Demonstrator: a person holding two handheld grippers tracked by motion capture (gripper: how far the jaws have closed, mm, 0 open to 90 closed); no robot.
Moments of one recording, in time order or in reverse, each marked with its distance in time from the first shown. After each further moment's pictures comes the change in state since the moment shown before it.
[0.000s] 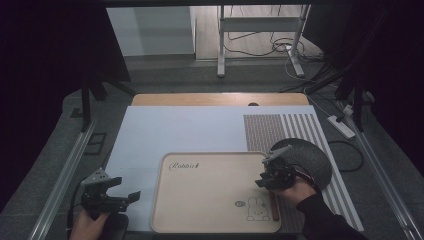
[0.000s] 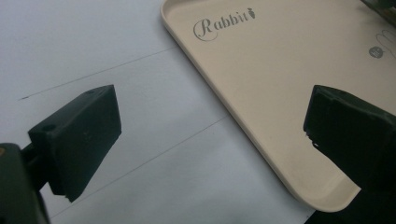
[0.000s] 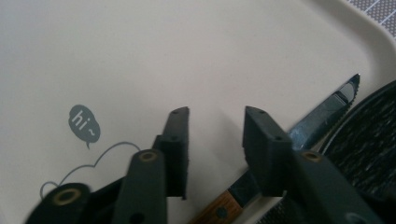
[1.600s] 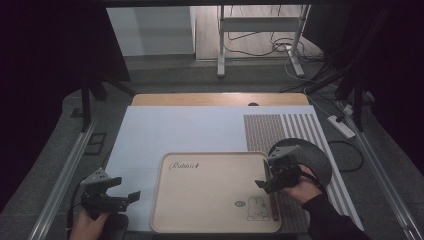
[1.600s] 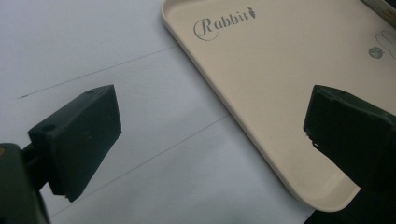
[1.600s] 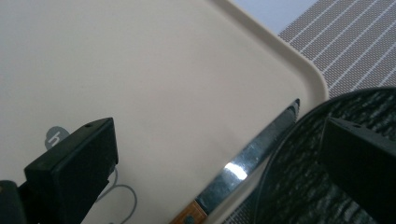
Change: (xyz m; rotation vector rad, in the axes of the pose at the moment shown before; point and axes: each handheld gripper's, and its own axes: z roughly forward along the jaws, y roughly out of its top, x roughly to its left) left arm 0.001 0.000 0.000 0.003 -0.002 -0.007; right arm -0.002 -0.002 -0.015 -0.125 -0.108 -0.027
